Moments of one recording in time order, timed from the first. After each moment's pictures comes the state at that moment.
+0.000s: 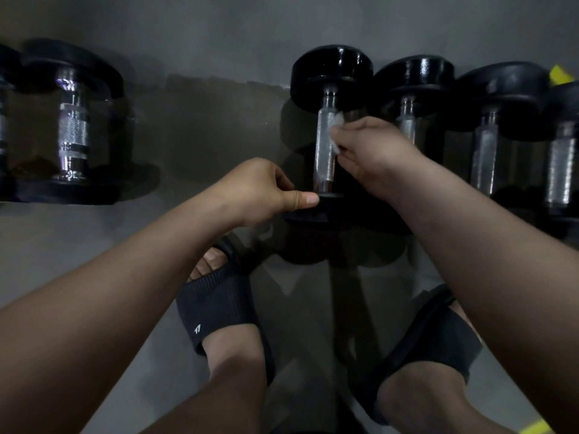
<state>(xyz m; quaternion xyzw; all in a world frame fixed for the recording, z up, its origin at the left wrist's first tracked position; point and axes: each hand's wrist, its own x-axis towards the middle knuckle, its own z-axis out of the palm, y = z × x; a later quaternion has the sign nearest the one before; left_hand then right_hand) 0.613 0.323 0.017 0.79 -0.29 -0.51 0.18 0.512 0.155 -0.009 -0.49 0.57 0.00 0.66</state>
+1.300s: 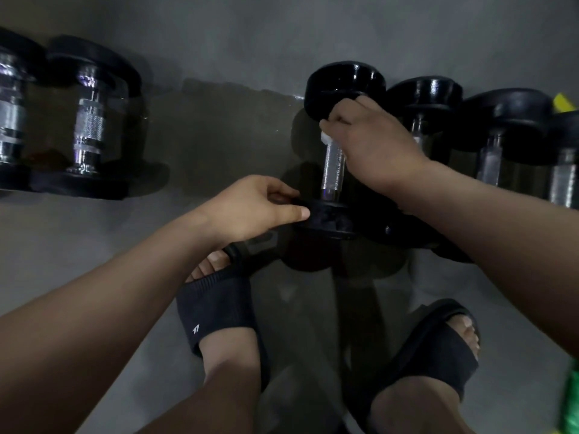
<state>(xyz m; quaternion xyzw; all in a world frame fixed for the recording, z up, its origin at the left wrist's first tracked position) 0.611 0.349 0.010 0.73 -0.19 -0.57 0.31 0.522 0.138 0.011 -0.99 0.06 0.07 0.06</state>
